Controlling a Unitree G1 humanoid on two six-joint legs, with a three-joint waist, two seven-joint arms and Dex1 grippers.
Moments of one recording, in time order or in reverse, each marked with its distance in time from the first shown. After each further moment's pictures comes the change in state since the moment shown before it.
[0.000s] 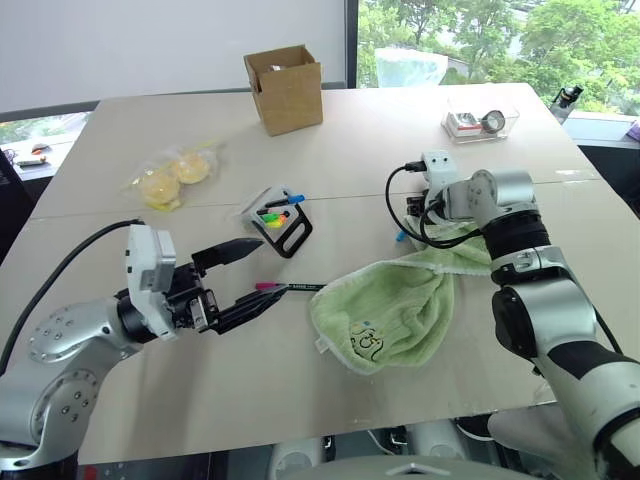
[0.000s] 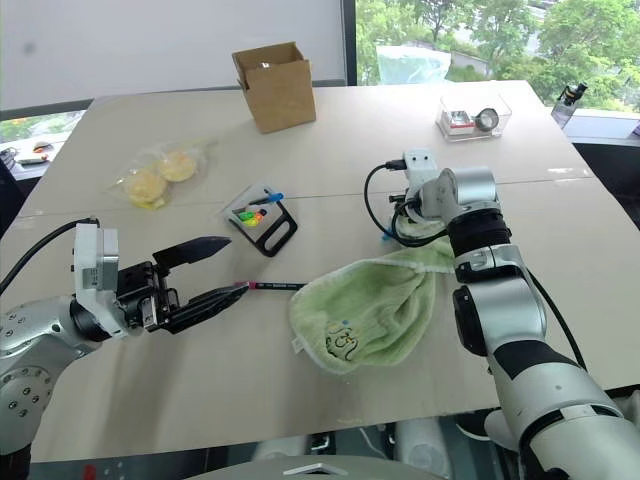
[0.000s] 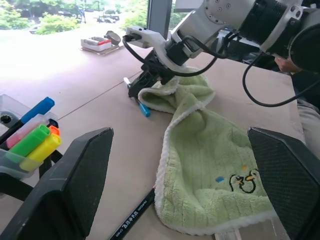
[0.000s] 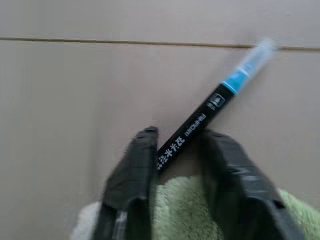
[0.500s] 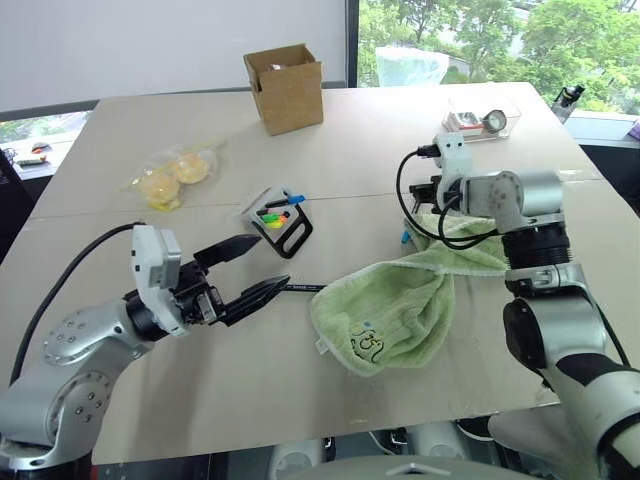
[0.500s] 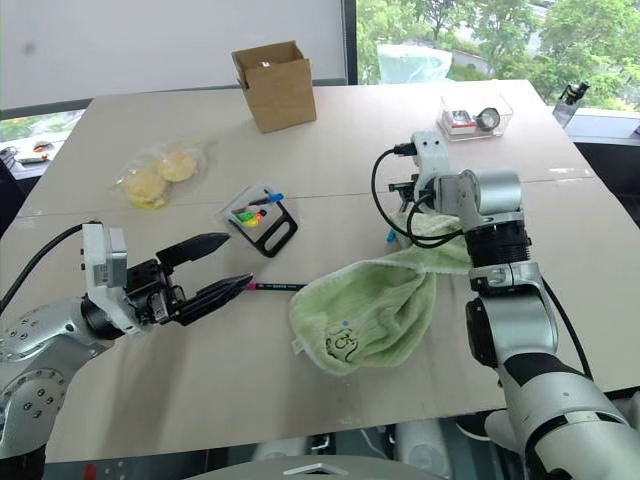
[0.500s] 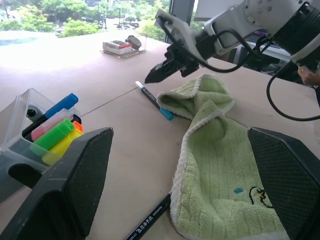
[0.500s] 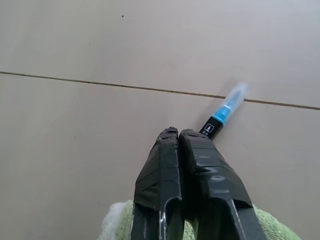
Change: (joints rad) left arm -0.007 -0.035 -0.045 0.012 0.033 -0.013 0.054; right arm 0.111 -0.071 -0.049 -0.282 0.023 0.067 0.153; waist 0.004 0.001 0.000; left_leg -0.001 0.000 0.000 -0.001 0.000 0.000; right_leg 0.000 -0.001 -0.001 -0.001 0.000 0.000
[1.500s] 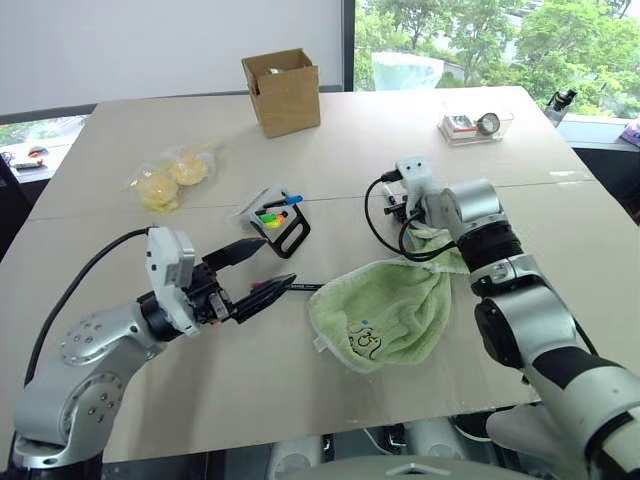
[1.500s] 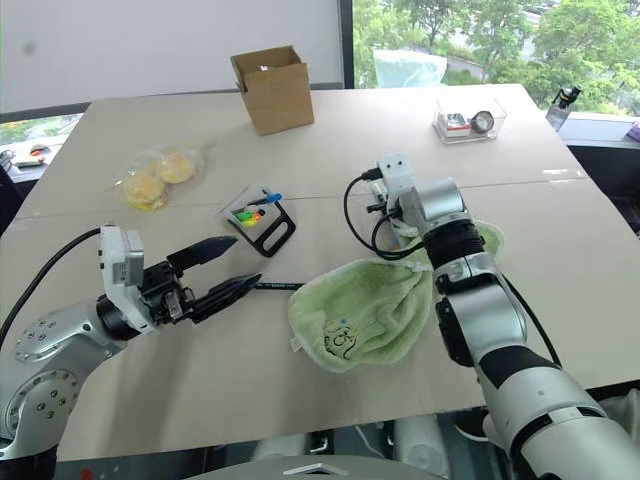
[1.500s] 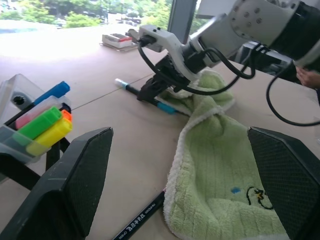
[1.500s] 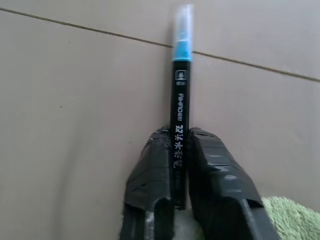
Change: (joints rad) left arm -0.007 -0.032 -0.026 -0.013 -0.023 0.051 0.109; right arm -0.062 0.173 0.055 0.288 -0.173 -0.178 -0.067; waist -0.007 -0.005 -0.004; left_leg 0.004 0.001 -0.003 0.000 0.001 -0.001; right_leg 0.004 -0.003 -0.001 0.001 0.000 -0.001
